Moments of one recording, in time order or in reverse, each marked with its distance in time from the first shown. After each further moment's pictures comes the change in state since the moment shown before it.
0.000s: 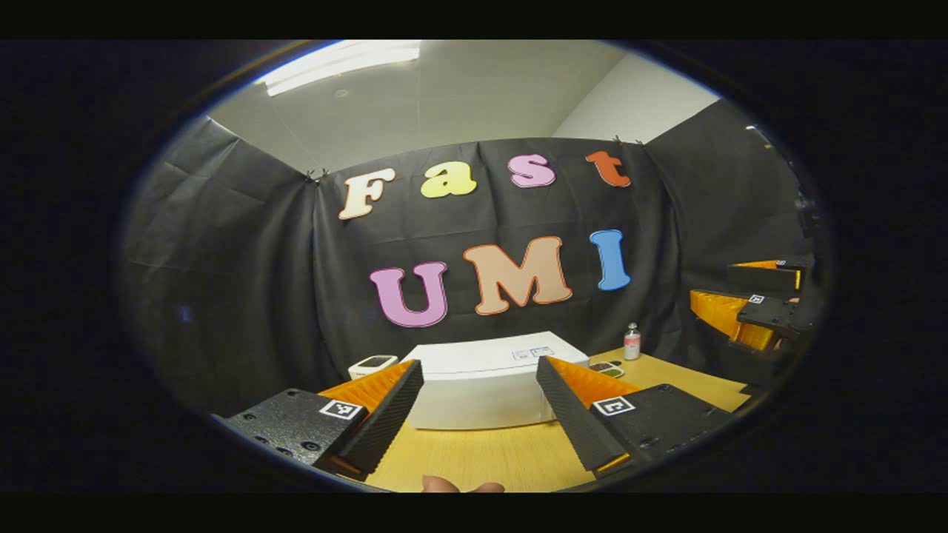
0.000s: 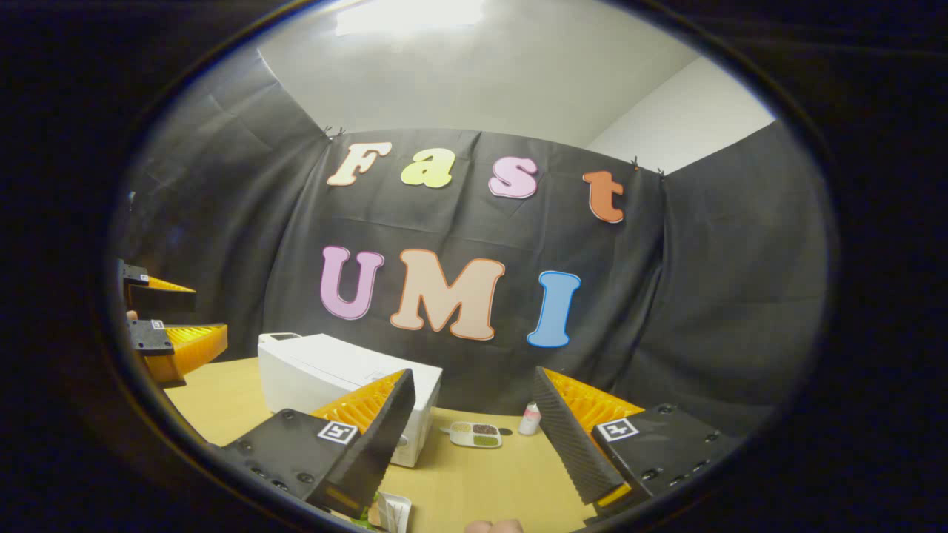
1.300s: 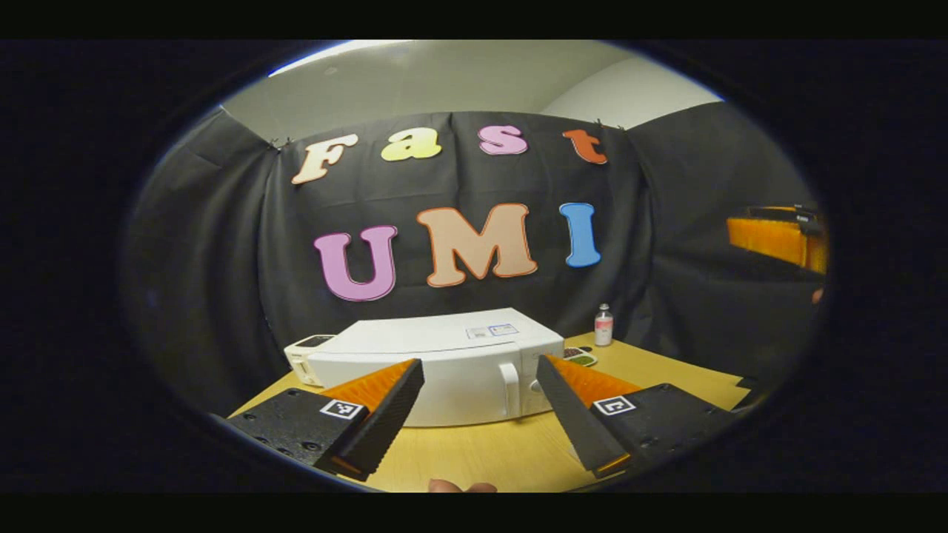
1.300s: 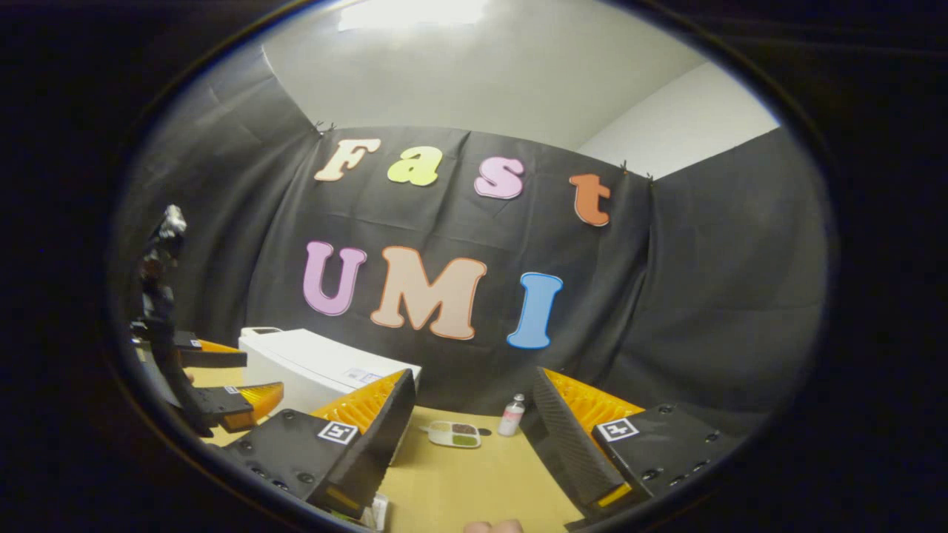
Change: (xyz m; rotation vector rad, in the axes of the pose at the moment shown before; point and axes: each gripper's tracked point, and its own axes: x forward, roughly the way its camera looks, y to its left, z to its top) left arm 0.088 -0.063 -0.102 -0.081 0.116 -0.179; right arm -0.006 -0.043 0.004 -0.051 0.003 -0.078
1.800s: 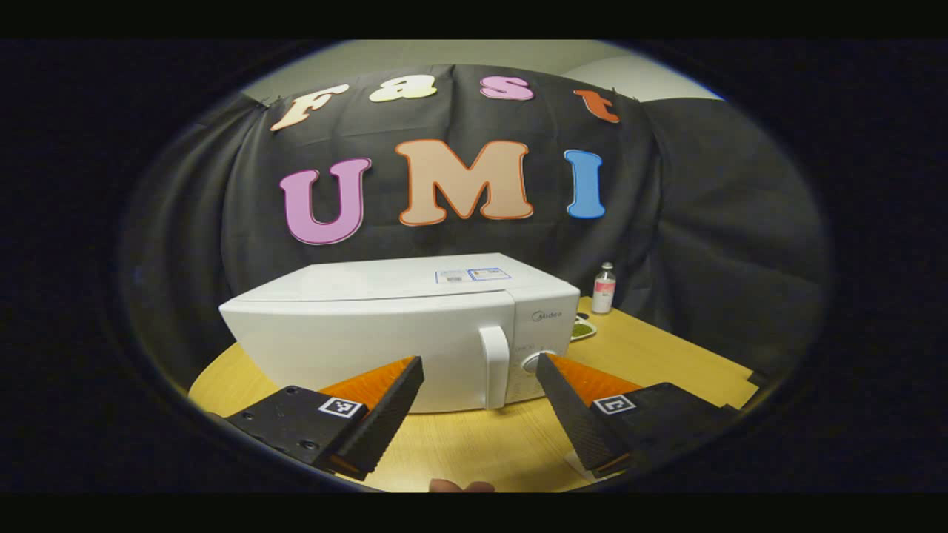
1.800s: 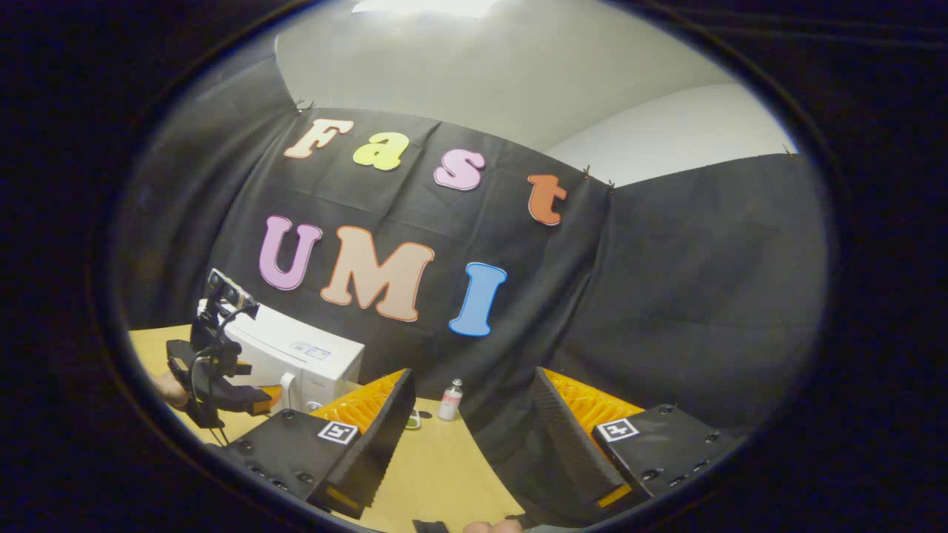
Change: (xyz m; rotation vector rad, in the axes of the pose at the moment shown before) left arm 0.093 -0.020 -0.097 -0.031 0.218 -0.036; right arm -0.047 -0.072 -0.003 -0.088 0.057 -0.178
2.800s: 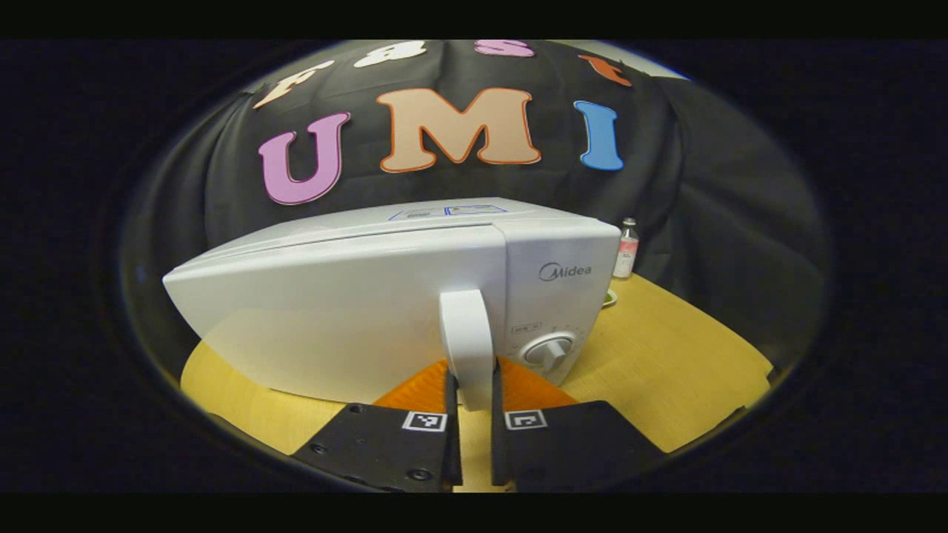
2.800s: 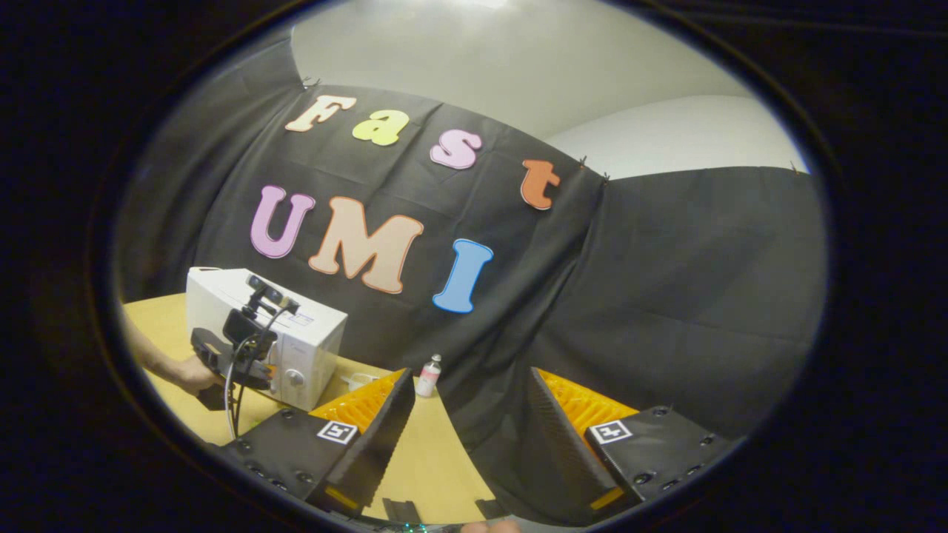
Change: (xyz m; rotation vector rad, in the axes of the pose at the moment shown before) left arm 0.059 -0.012 -0.053 -0.011 0.200 0.030; right arm -0.014 -0.010 -0.023 -0.078 0.066 -0.008
